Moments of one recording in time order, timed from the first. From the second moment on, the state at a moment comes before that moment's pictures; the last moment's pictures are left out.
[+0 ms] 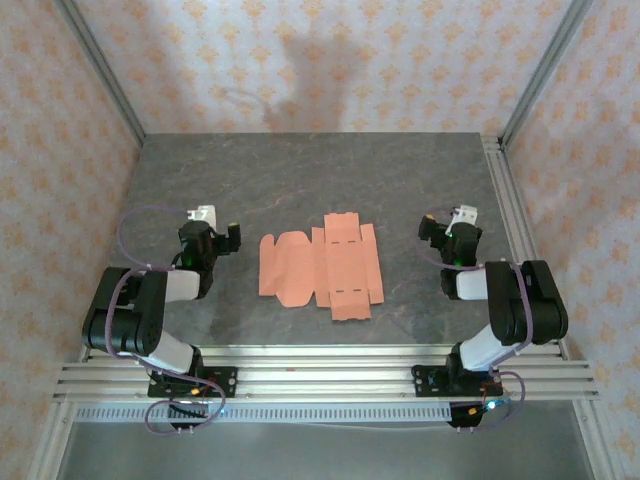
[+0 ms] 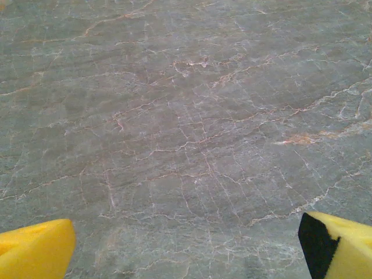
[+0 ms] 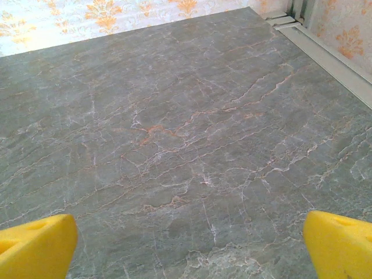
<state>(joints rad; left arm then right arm) -0.01 1.51 0.41 0.61 -0.16 -0.06 0.01 1.56 0.38 0.80 0.14 0.17</state>
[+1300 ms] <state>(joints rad) -0.17 1.21 0.55 0.30 -0.31 -0.10 0.03 1.23 0.50 0.45 0.16 0.17</state>
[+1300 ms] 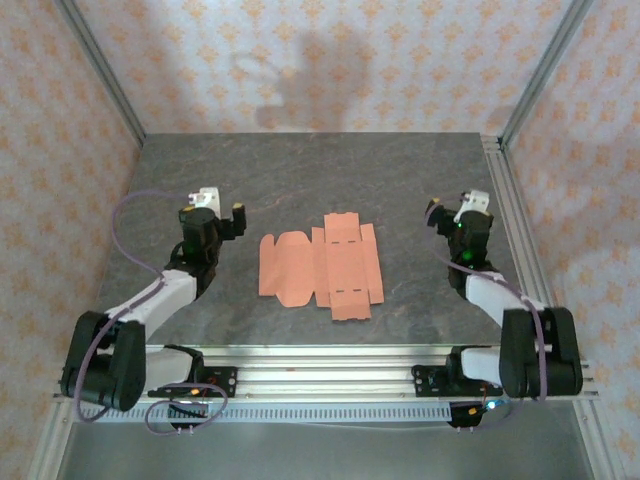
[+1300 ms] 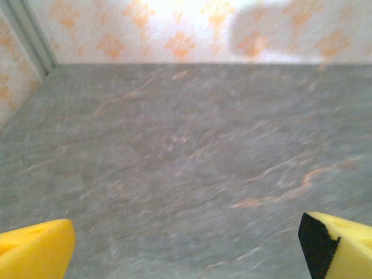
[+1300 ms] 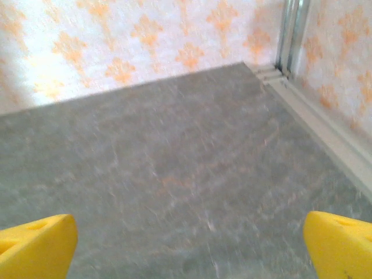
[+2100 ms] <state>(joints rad) -0.61 1.36 0.66 -0.14 -0.15 -0.97 0.24 1.35 0.76 0.09 -0.07 0.32</state>
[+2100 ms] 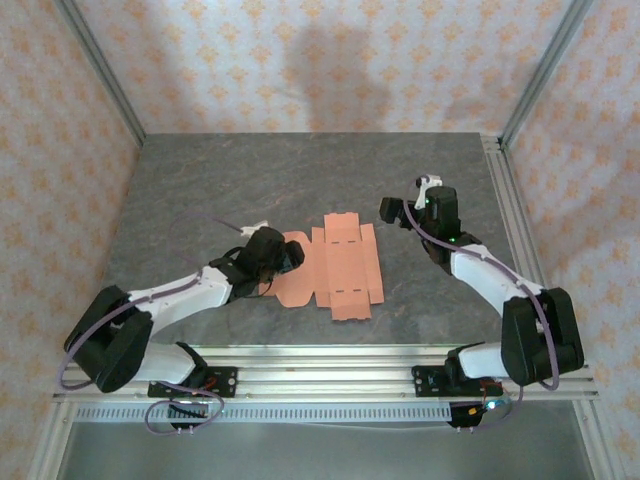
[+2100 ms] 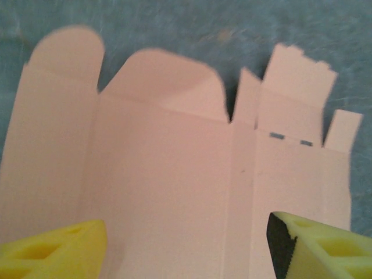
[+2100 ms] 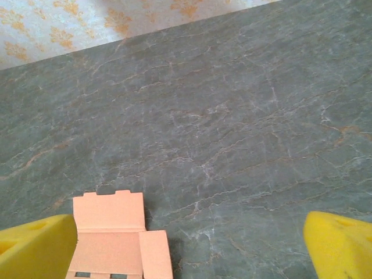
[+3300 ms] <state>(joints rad) -0.52 1.54 0.69 -0.14 -0.03 -1.03 0.27 1.38 0.48 0.20 -0.29 0.82</state>
